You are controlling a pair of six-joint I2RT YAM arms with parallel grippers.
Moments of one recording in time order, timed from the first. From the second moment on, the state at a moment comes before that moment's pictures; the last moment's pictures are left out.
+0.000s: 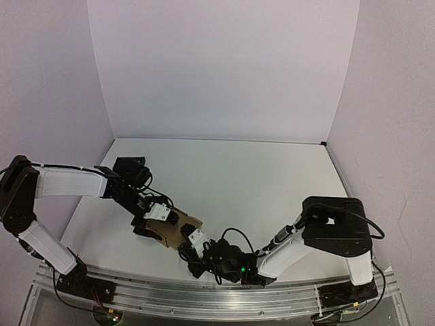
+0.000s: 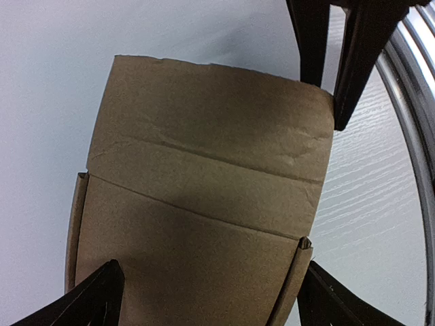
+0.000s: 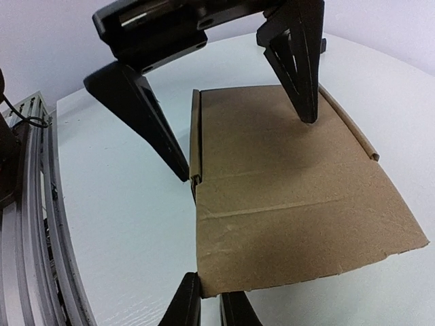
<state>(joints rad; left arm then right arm) -0.61 1.51 0.84 -0.51 0.48 1.27 1.38 2.15 0.94 0.88 0.38 0.23</state>
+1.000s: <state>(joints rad) -0.41 1.58 1.23 -0.75 0.65 0.45 1.39 2.20 0.98 0.87 0.45 0.17</state>
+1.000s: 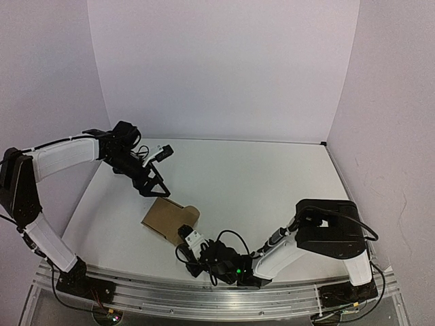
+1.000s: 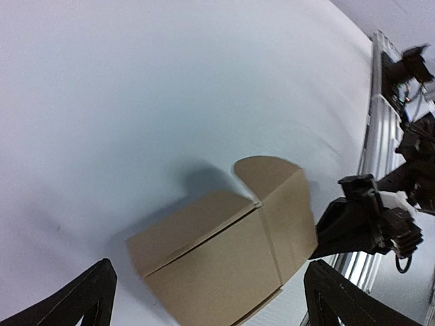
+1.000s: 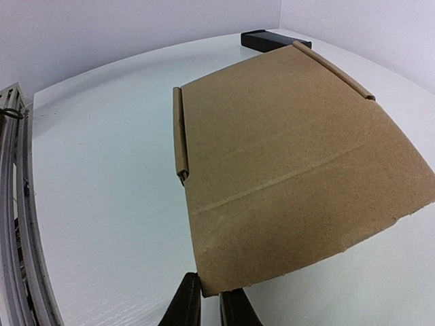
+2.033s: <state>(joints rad) -0.31 1.77 1.03 -0.68 0.69 0.03 1.39 2.27 1.07 0.88 0.51 0.08</state>
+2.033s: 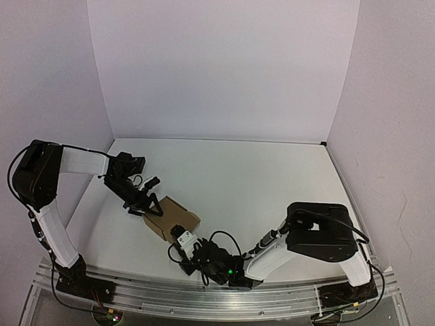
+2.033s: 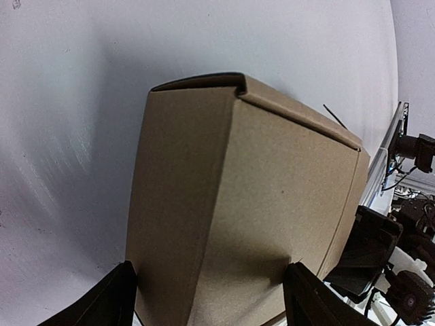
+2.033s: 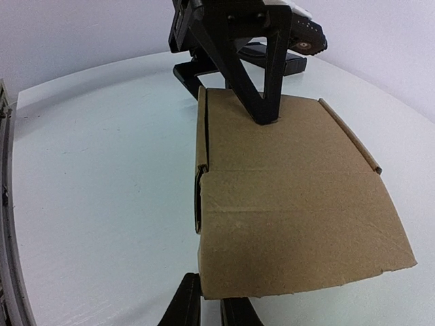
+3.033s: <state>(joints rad) -0.32 1.77 1.03 -0.69 0.71 -0.10 1.40 2.37 1.17 0.90 0.46 0.30</state>
